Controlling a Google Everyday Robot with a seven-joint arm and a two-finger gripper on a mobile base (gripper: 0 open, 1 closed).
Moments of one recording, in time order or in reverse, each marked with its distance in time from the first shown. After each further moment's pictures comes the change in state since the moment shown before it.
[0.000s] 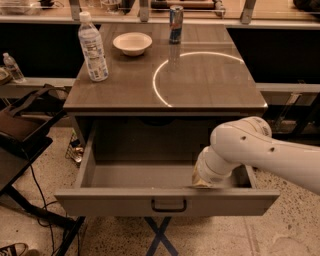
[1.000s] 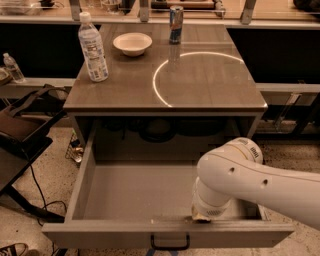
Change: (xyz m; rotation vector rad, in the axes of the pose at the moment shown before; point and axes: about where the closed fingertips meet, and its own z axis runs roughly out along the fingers) arm -0.008 0.100 -0.003 -0.127 0.111 -0.047
